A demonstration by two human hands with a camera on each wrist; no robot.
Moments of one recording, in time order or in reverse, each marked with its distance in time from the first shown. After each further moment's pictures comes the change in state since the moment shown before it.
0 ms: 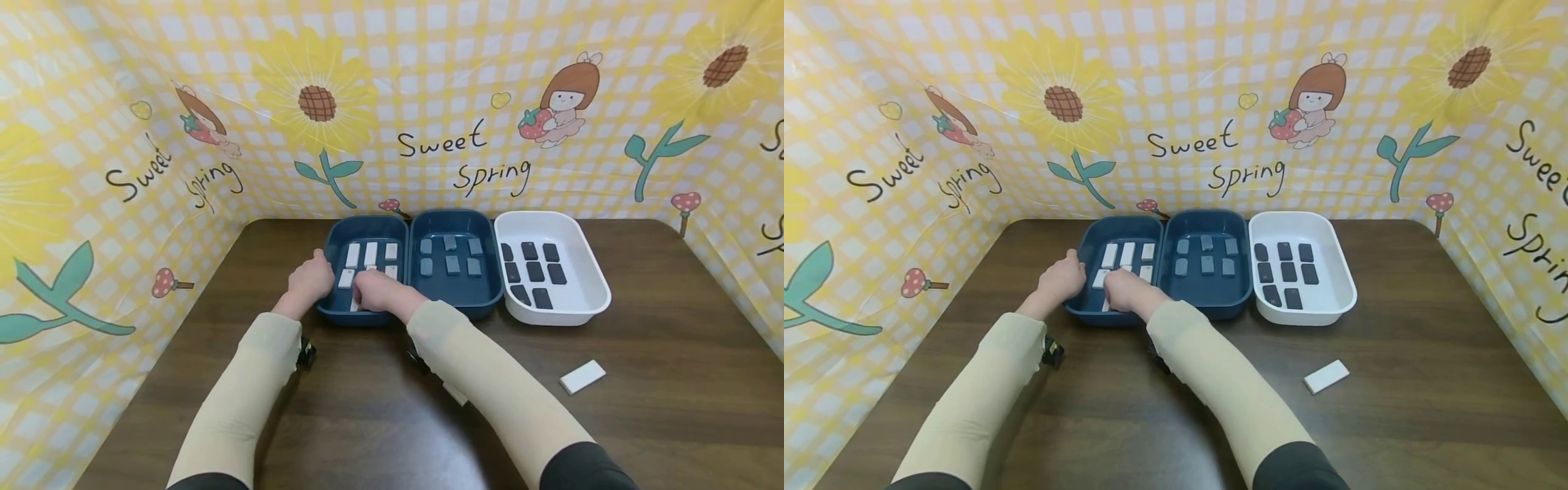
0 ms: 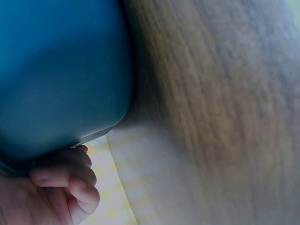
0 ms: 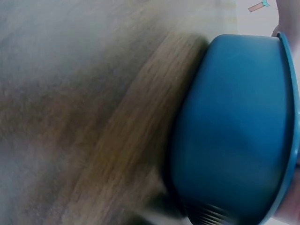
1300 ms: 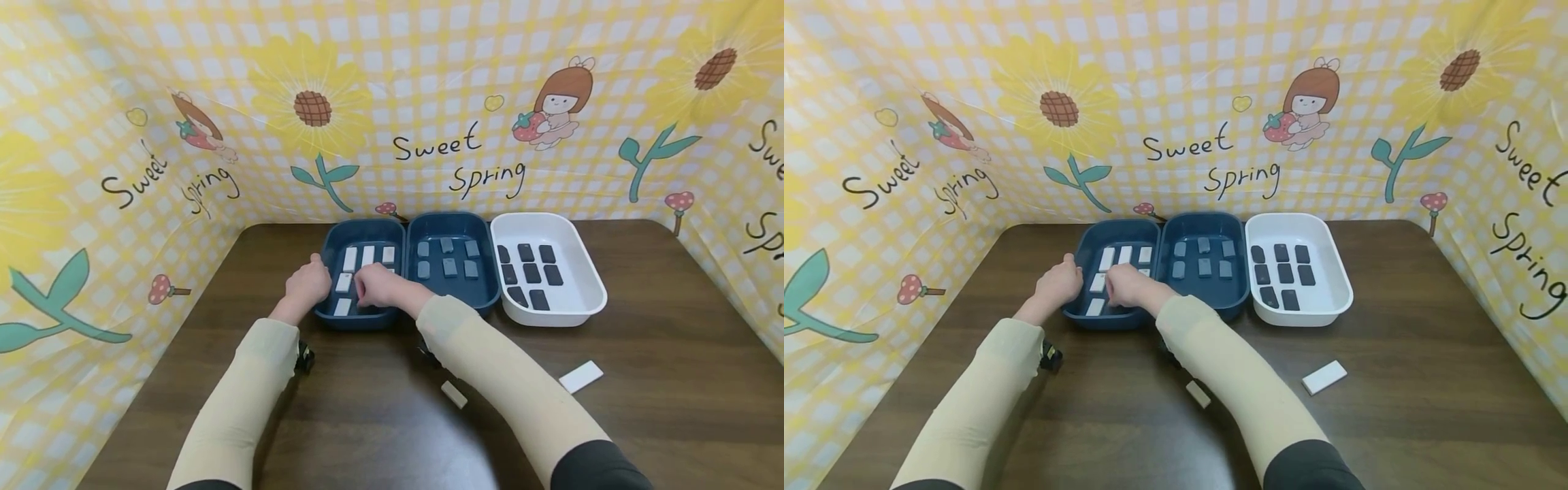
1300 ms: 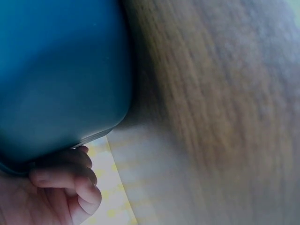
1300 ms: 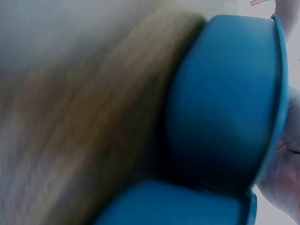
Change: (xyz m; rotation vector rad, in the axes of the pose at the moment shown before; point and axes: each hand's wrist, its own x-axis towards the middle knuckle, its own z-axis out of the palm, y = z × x) left_hand -0.003 0.000 0.001 -0.006 0.019 0.010; right_hand -0.005 0.009 -0.016 0.055 0.049 -0.079
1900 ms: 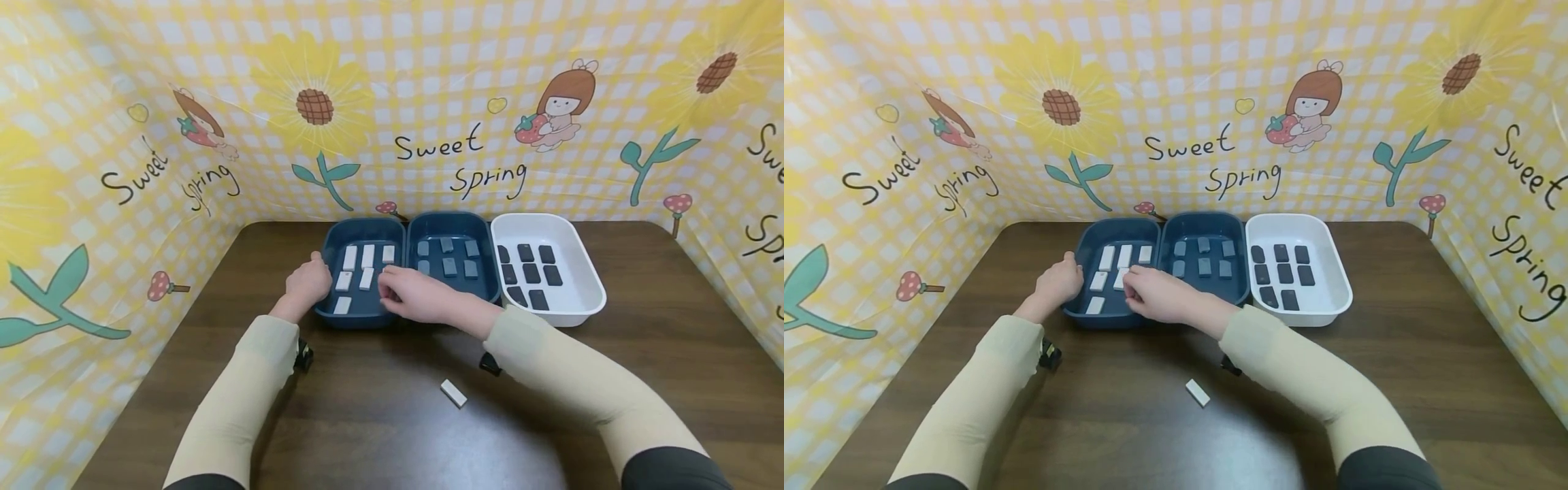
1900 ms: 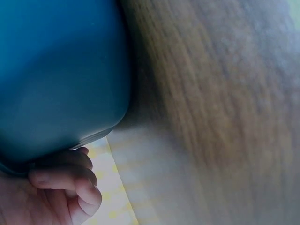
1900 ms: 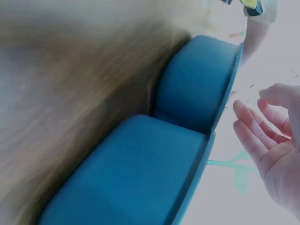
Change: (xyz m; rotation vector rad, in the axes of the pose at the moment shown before) left_hand 0.001 0.001 0.002 0.006 0.016 -0.008; right_hand -0.084 0.001 -0.025 -0.115 0.121 -0.176
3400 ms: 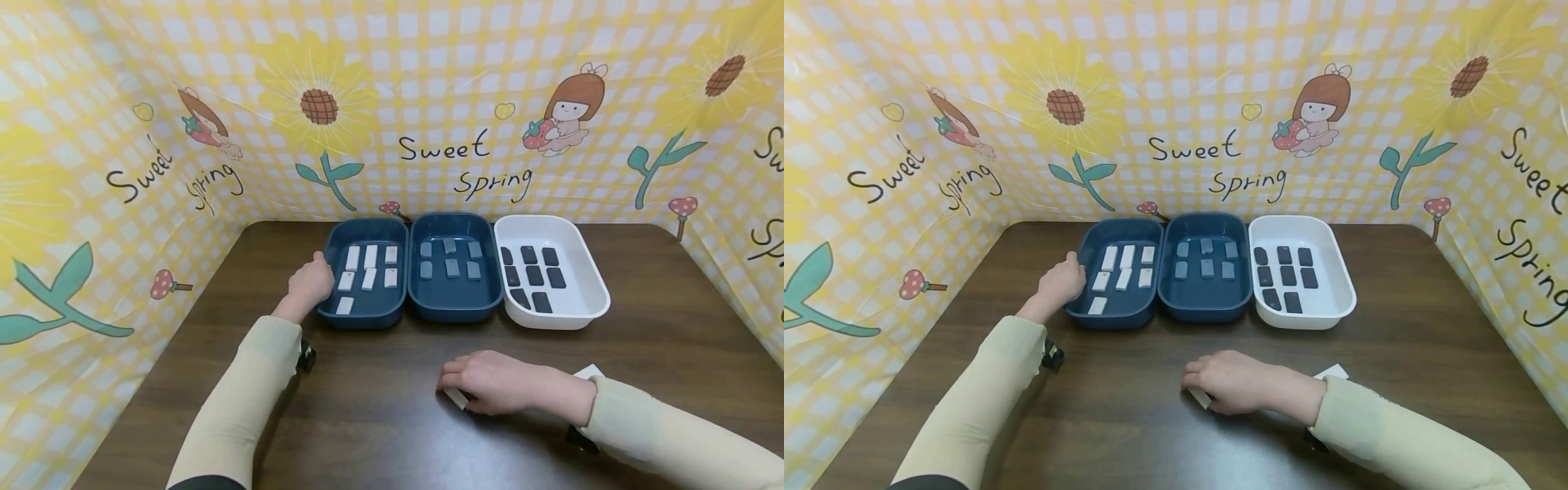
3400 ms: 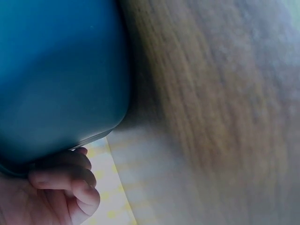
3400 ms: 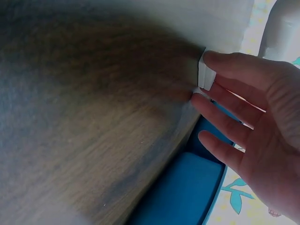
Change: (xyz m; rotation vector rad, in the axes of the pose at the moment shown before) left_hand 0.001 0.000 0.000 0.011 -0.002 0.004; right_hand -0.129 0.006 0.030 -0.149 -0.331 -0.209
